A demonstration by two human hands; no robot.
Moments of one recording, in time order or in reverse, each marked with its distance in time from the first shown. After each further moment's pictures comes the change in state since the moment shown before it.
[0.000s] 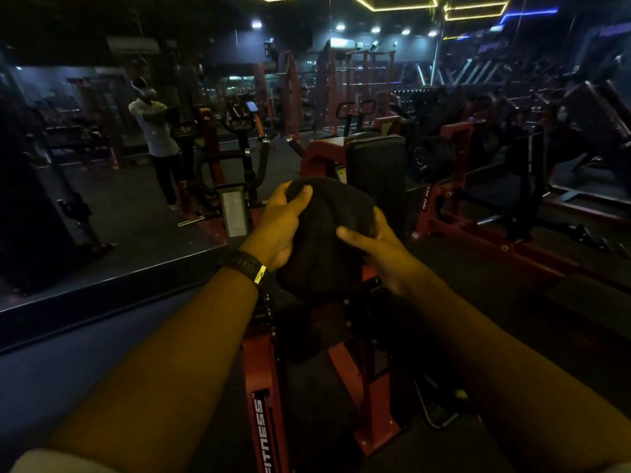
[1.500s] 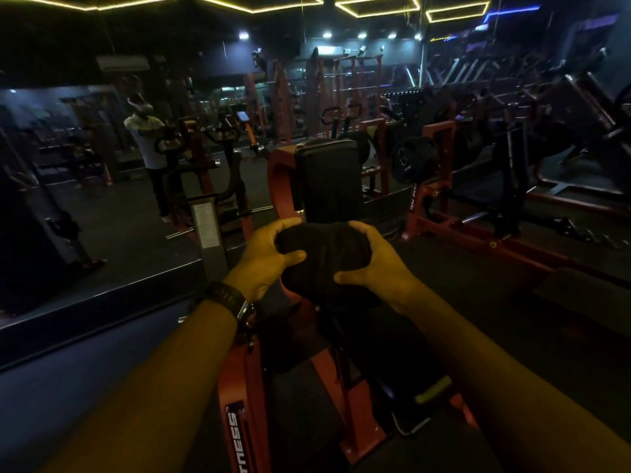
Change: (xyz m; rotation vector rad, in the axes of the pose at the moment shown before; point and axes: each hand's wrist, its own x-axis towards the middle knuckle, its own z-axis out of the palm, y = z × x) left_hand -0.013 -0.061 0.060 0.474 -0.149 0.113; right_hand -0.033 -0.001 -0.114 -0.372 0.042 -0.048
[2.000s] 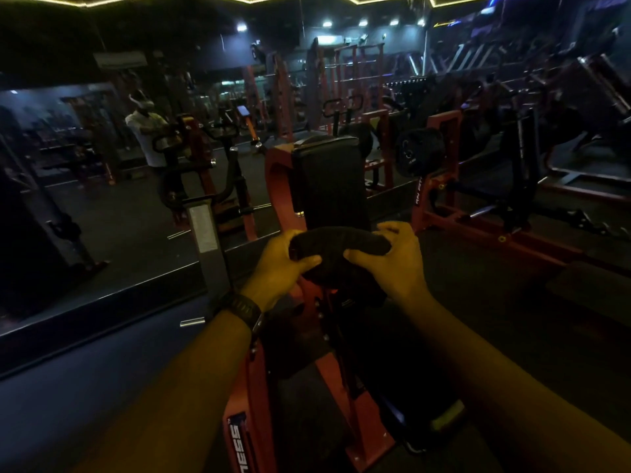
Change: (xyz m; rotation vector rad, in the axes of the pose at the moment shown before) left_hand 0.041 -0.020 0.022 0.162 -0.013 -0.013; right_hand 0.042 0.017 -0.010 -0.183 0.443 -0.049
